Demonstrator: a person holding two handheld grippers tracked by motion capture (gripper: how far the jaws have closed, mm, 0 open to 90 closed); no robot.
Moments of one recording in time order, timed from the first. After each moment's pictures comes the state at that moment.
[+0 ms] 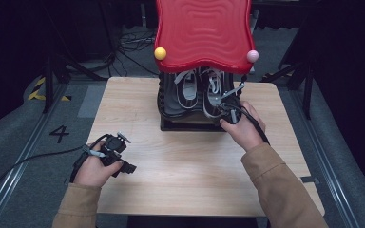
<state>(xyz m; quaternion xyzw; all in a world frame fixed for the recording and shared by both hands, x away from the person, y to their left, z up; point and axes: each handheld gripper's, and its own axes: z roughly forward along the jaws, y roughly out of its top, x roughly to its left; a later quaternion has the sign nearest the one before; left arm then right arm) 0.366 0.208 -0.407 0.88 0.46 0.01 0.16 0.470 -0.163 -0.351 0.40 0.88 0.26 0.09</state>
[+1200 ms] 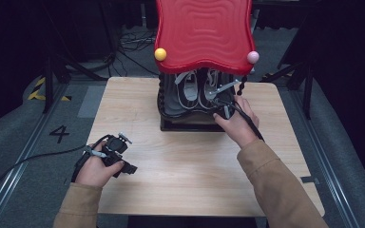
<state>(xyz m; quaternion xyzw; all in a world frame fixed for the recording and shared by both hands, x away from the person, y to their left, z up) 0.367 0.206 -0.411 0.87 0.46 0.01 0.16 0.481 -0.148 -0.345 0.37 0.87 0.29 0.16</state>
